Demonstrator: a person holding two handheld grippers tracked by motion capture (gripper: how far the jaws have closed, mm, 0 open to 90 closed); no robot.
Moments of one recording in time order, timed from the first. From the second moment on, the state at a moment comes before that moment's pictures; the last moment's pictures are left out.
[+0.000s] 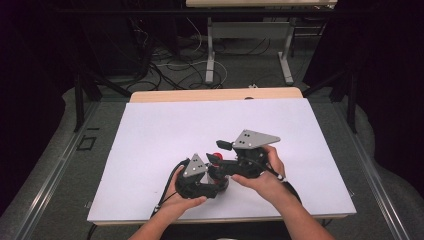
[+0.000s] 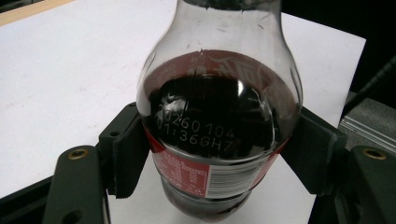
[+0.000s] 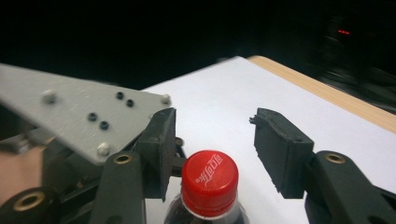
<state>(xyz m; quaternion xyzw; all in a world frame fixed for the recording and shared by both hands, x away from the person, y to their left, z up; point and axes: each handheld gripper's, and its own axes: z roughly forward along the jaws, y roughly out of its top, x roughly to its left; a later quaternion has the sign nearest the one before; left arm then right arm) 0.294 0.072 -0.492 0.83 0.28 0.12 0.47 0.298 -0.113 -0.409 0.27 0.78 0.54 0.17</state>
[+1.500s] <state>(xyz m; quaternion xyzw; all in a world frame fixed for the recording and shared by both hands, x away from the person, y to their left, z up) 0.294 0.072 -0.491 0.83 0.27 0.12 0.47 0.300 -0.118 -0.415 0.25 0.77 0.57 0.15</state>
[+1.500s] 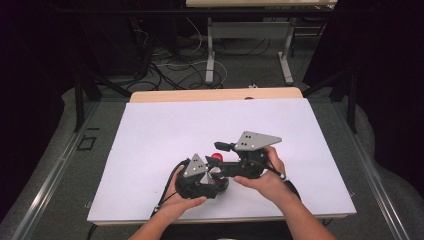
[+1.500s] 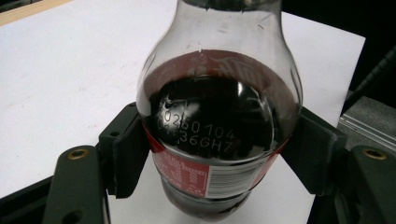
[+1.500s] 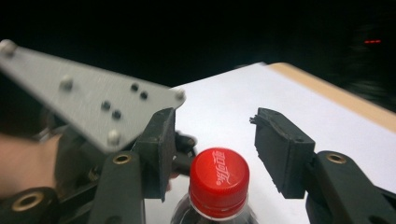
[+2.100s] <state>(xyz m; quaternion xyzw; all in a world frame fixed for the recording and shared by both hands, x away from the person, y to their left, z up) 0.292 0.072 -0.490 0.83 0.28 0.12 0.46 0.292 -0.105 -0.426 0.30 0.76 0.55 0.19</state>
